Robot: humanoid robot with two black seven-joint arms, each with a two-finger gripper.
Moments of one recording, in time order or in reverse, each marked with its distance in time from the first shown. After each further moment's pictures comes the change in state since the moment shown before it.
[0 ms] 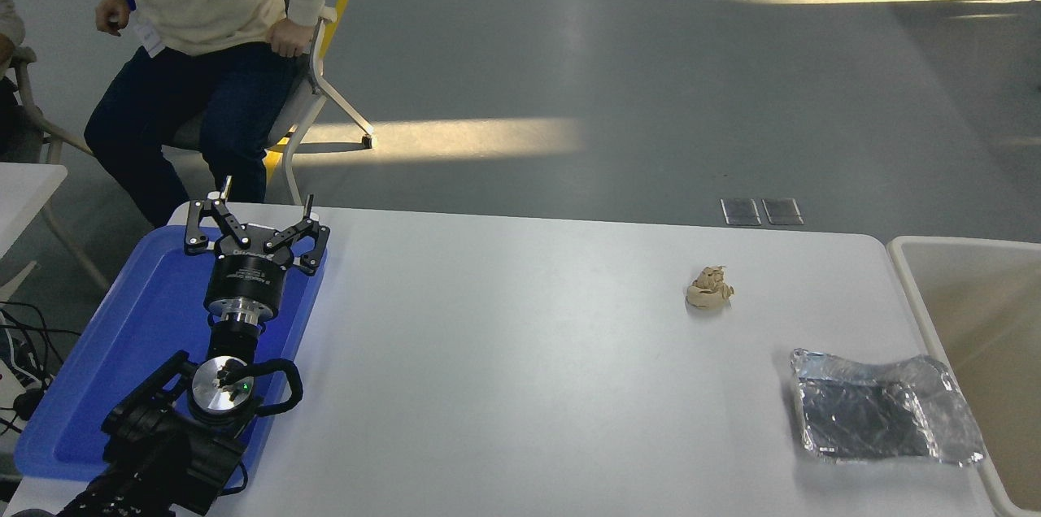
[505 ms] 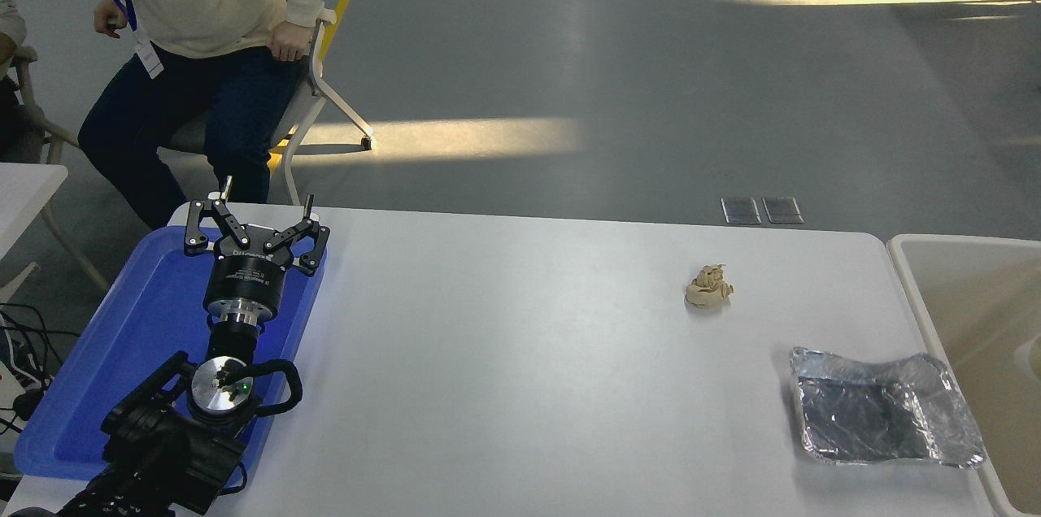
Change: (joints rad) left arm 0.000 0.000 0.000 0.000 0.000 0.001 0.000; right arm -0.166 0.132 0.010 -0.082 0.170 -0.102 -0.030
